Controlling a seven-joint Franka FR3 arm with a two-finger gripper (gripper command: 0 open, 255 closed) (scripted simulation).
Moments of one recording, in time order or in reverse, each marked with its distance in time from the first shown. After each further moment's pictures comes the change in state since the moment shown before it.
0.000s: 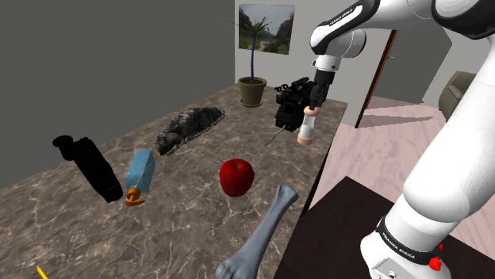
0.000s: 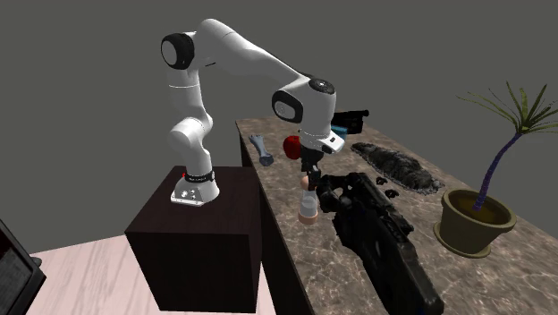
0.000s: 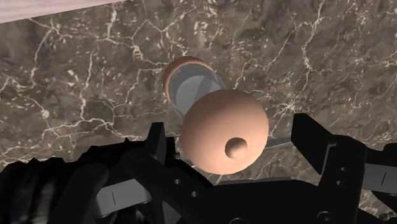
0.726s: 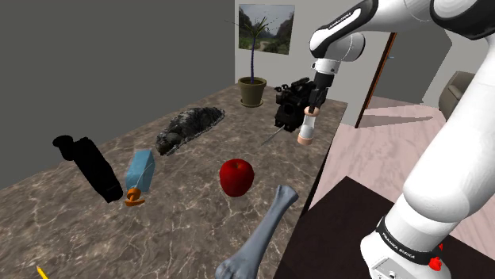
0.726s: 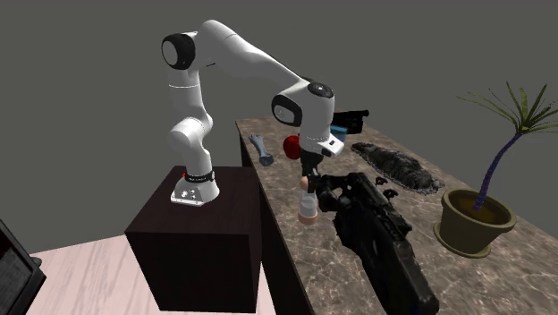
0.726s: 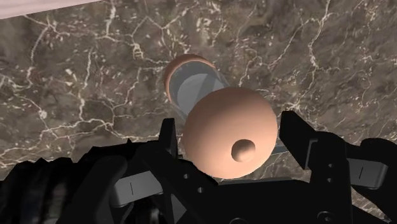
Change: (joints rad) arm 0.001 0.006 0.000 -0.024 0.010 0.042 -0.004
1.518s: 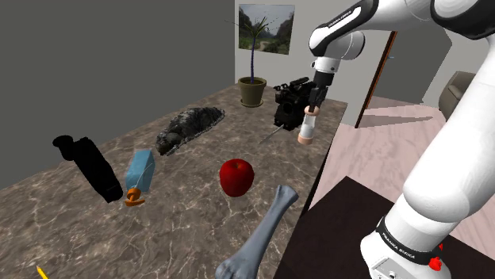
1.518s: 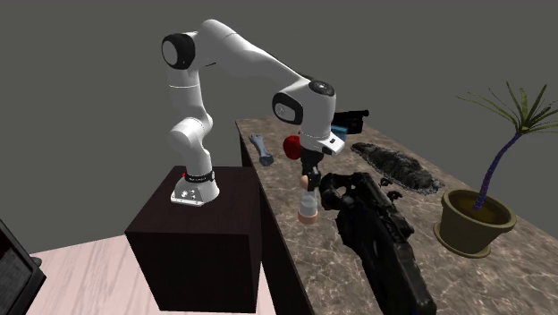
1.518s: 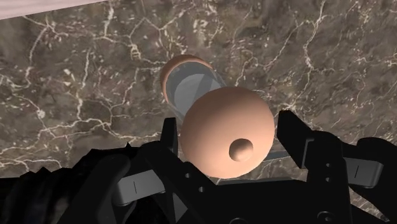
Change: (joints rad) arm 0.002 -0.002 0.003 0.012 -0.005 -0.024 0.005
